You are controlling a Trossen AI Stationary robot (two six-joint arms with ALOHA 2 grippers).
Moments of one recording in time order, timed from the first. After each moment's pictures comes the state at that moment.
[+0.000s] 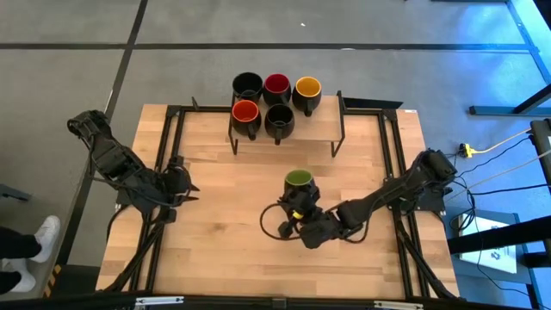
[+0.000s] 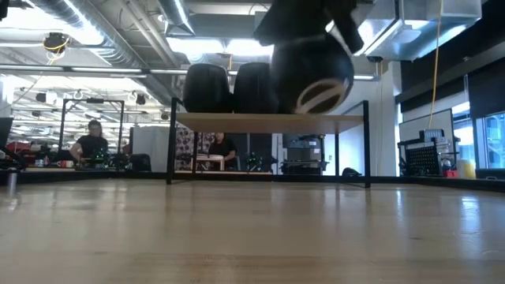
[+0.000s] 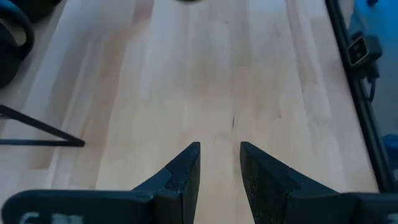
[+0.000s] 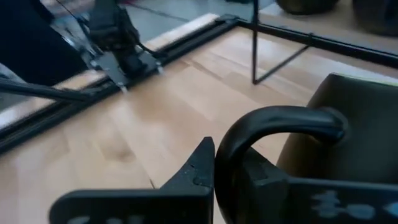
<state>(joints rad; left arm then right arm) -0.74 0.90 1.12 -1.17 -0.52 -0.62 0.48 1.77 1.24 -0.15 0.90 0.81</state>
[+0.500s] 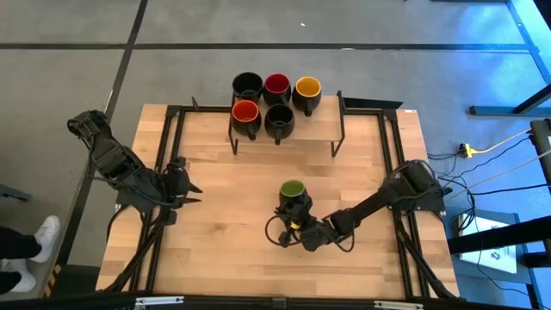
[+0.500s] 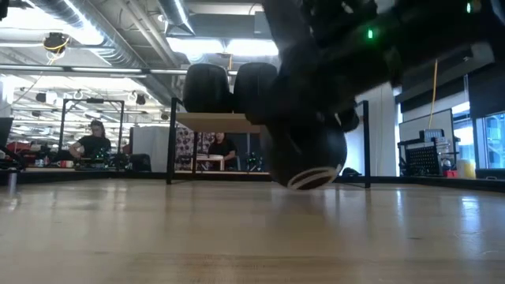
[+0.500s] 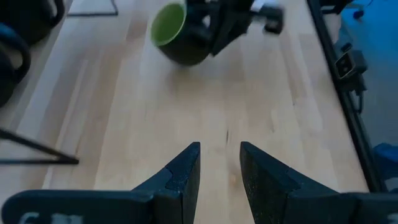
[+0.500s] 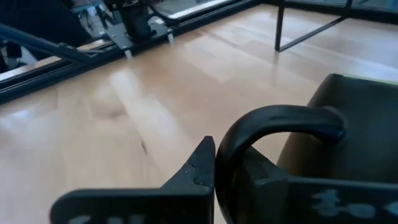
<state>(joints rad) -0.74 0.90 1.12 -1.10 -0.54 -0.56 0.48 1.97 0.99 0.45 0.86 0.64</state>
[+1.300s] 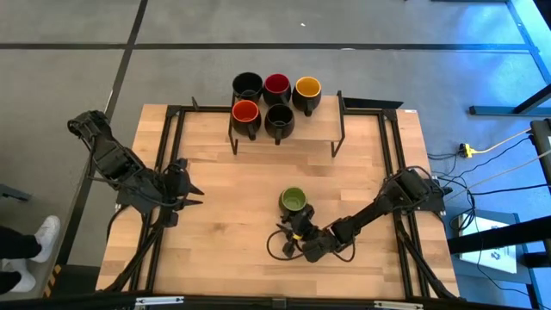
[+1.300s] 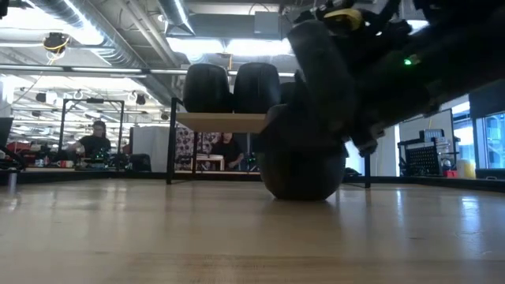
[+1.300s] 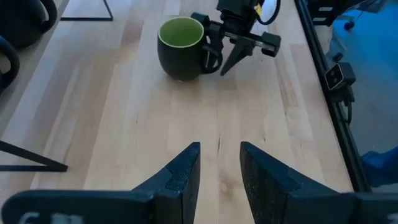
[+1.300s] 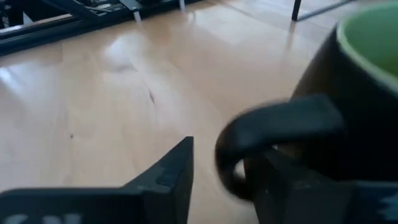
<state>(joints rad) -0.74 0.92 1.12 -1.05 -0.53 -0.57 0.54 2.06 0.98 0.47 0.87 0.66</state>
